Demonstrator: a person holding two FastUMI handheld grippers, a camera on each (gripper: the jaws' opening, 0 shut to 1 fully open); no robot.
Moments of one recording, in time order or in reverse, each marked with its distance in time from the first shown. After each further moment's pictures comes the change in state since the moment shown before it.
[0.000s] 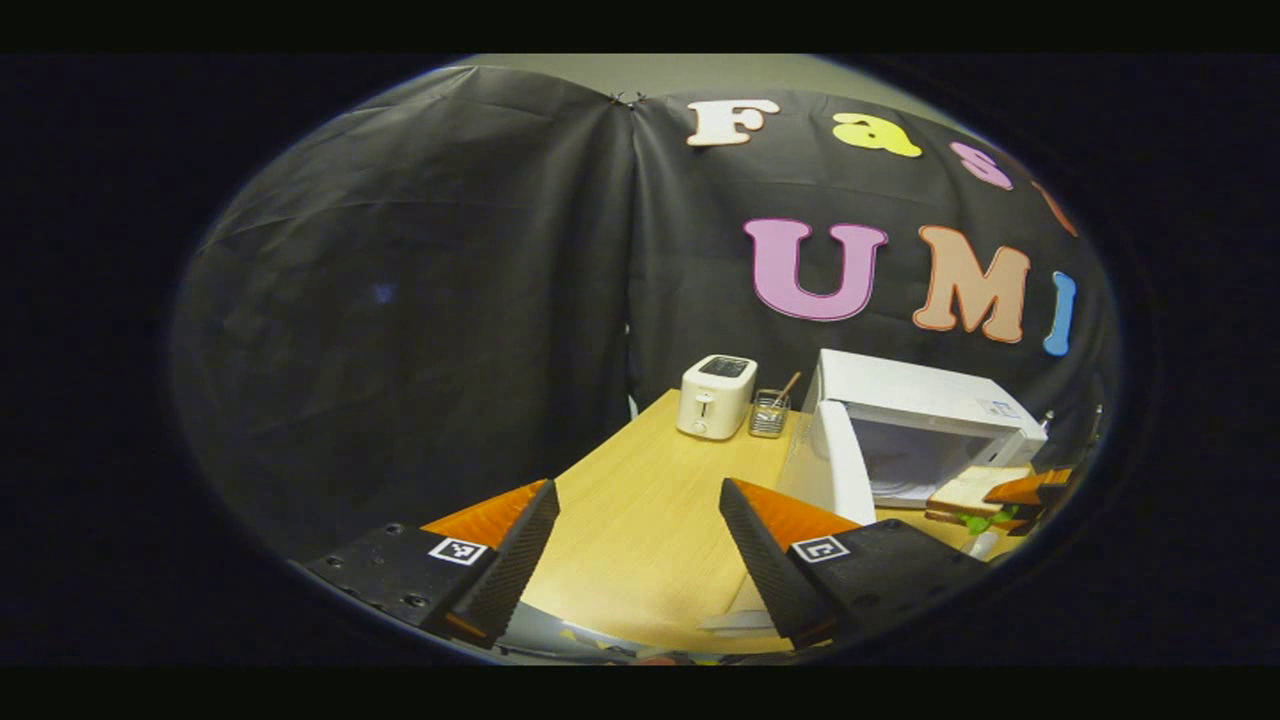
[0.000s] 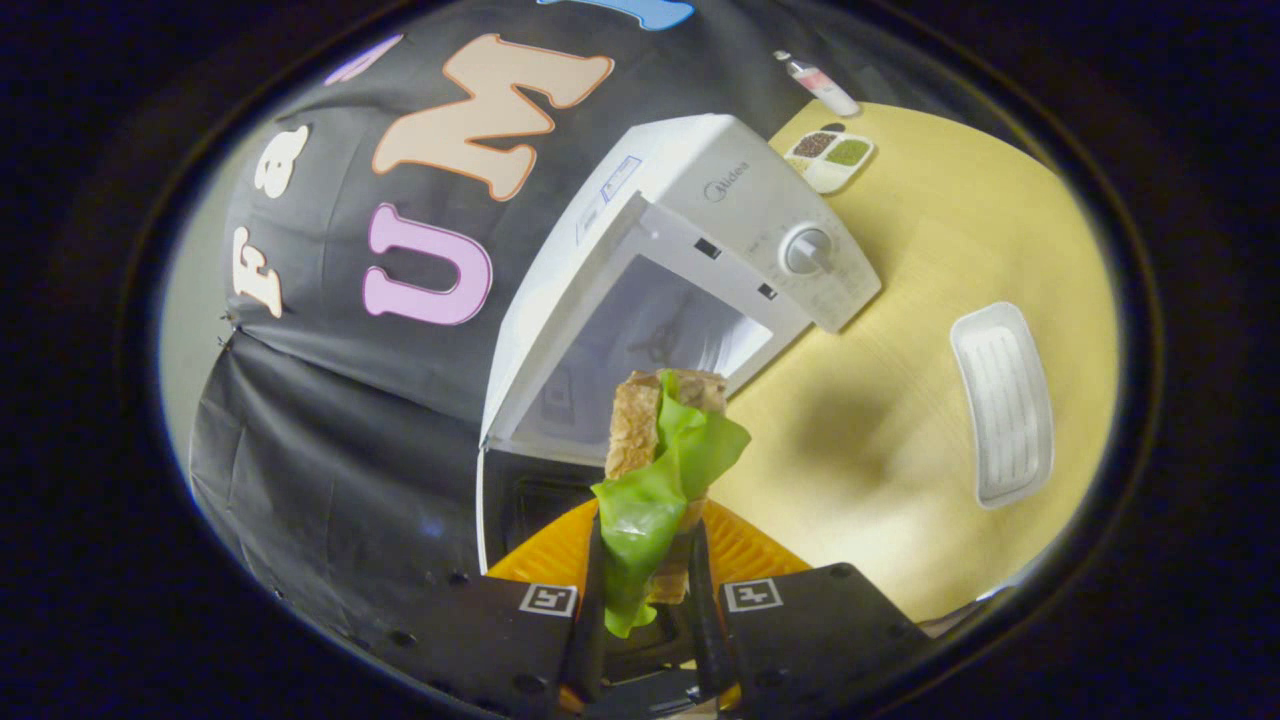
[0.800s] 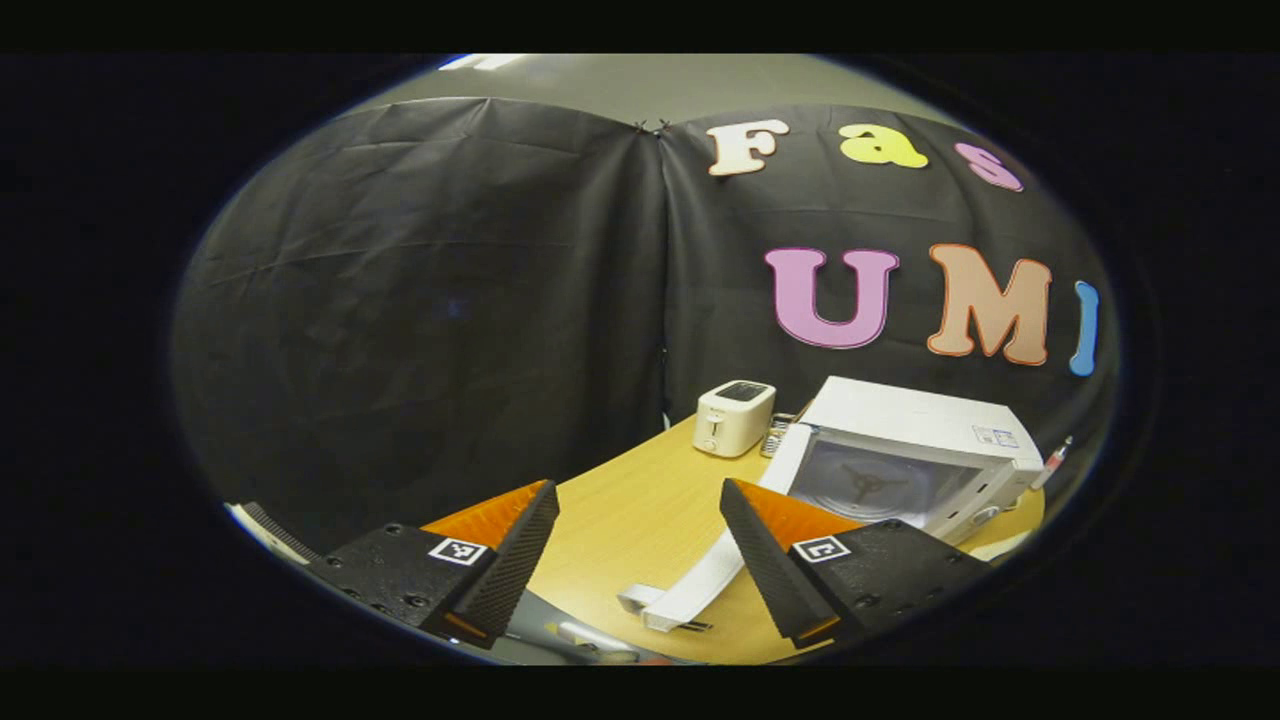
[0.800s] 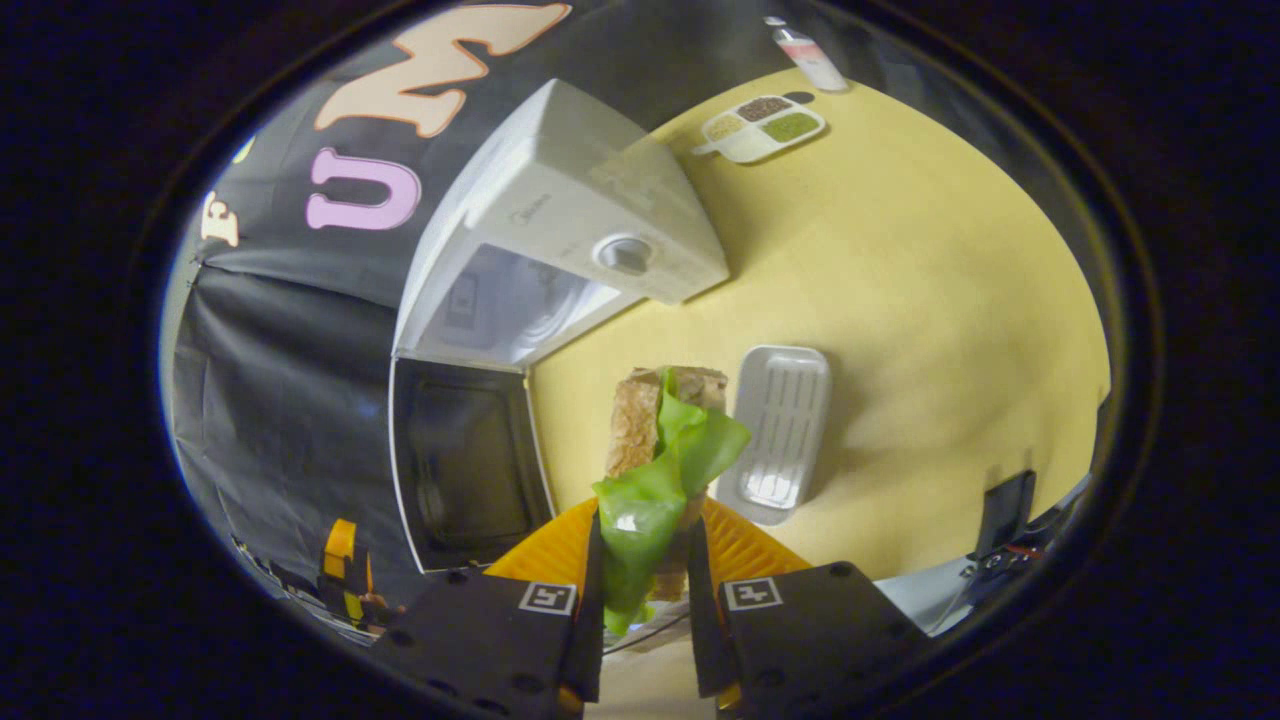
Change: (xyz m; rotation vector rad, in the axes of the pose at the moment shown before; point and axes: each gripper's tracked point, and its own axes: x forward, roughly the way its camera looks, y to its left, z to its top) left arm -0.070 -0.065 0.016 -0.017 -0.086 0.196; right arm -0.106 -0.122 0.044 -0.167 0.417 -0.157
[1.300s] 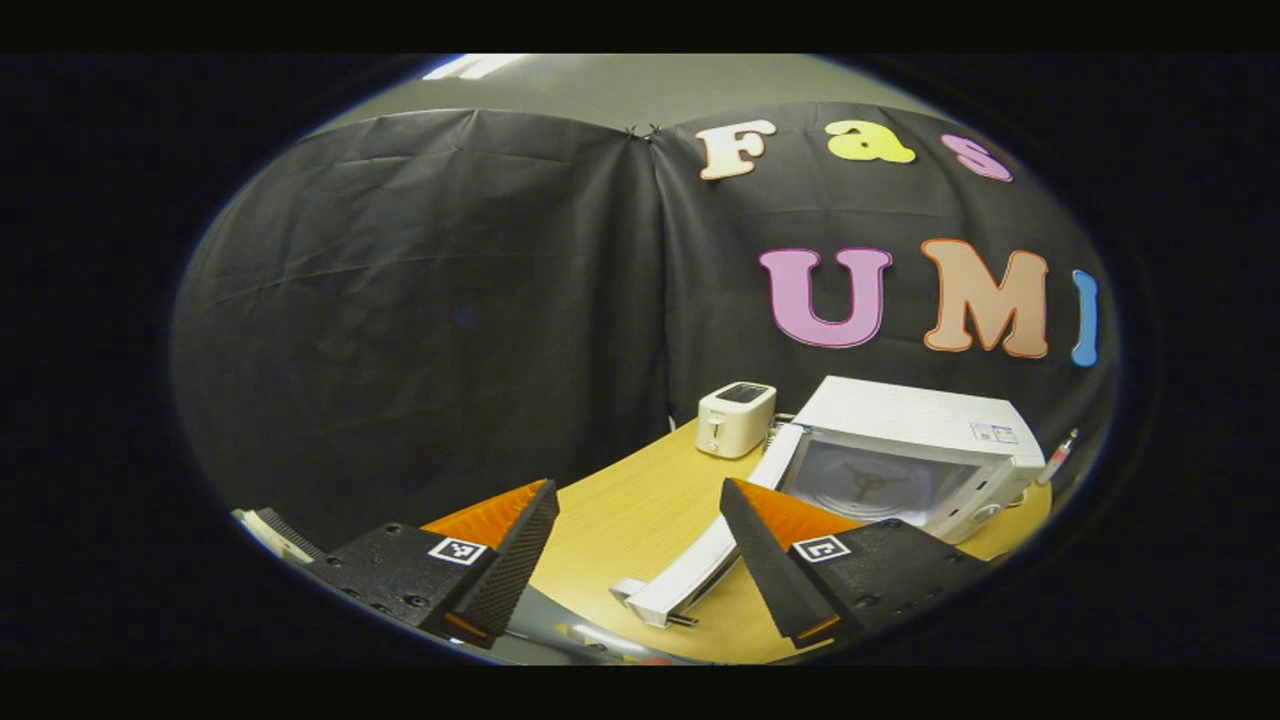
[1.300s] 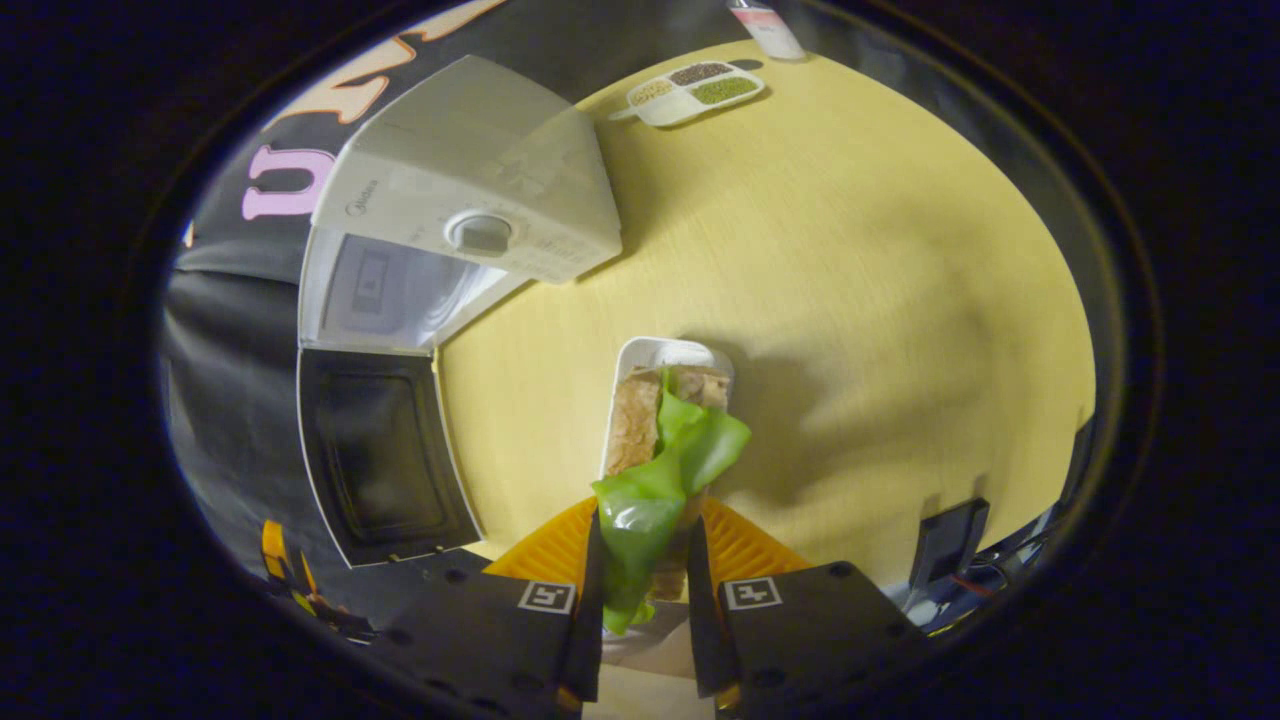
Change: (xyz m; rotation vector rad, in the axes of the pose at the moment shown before) left arm -0.021 -0.019 0.010 0.031 -0.022 0.050; right arm 0.016 -0.094 0.011 0.018 0.122 -0.167
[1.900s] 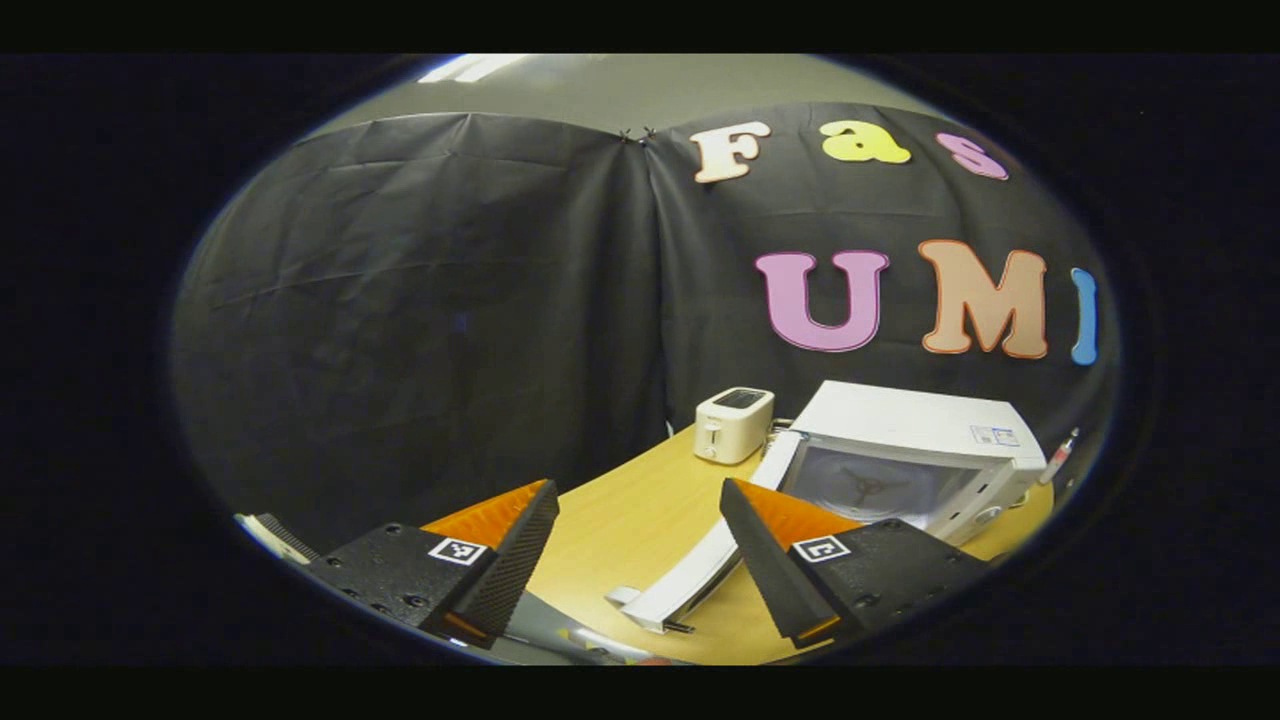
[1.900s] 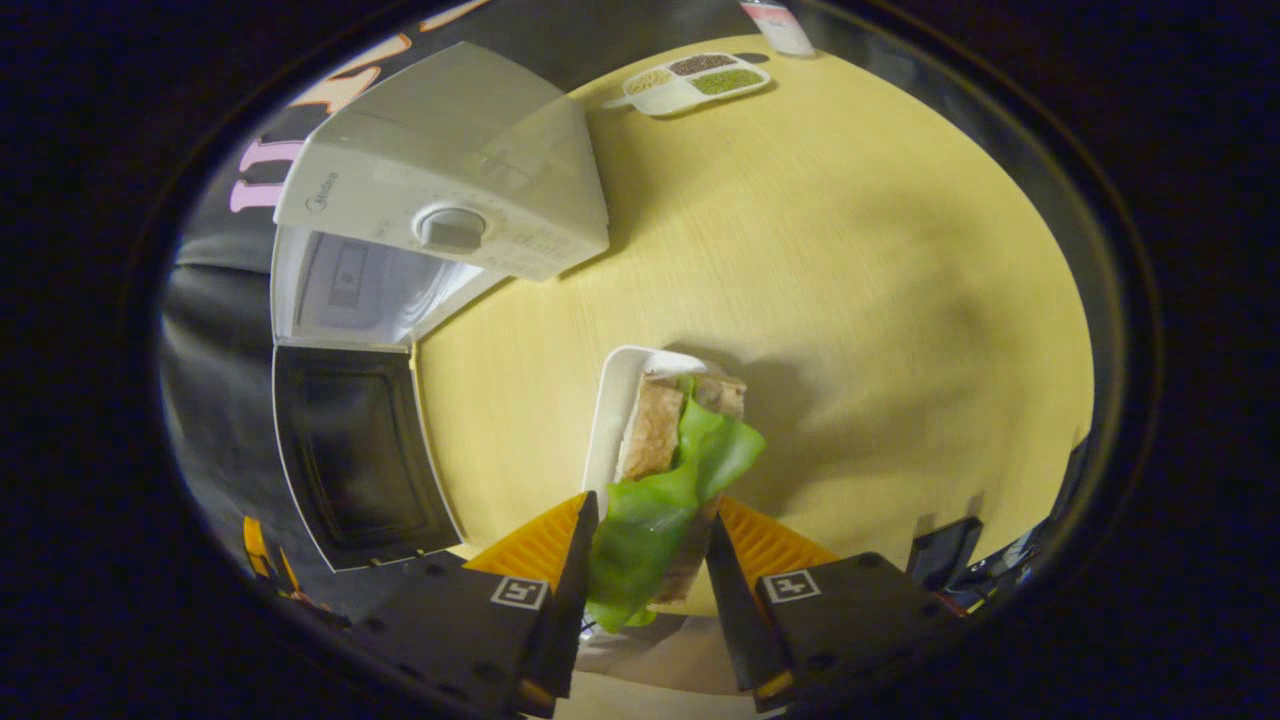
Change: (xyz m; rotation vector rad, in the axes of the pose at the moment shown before) left arm 0.003 -0.003 0.002 0.010 -0.008 0.000; right arm 0.027 -0.016 0.005 -0.041 0.030 -0.080
